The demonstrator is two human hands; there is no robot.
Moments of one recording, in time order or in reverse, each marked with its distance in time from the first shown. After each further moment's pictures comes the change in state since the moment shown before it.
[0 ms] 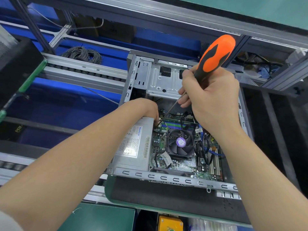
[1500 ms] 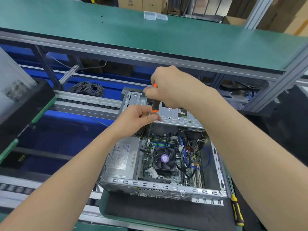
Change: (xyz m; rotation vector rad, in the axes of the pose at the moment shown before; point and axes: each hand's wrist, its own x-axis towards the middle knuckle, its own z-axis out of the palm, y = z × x) left_hand -0.102 0.020 0.002 -0.820 0.782 0.516; right_hand 0.069 -0.101 -0.036 -0.807 -0.569 -0.150
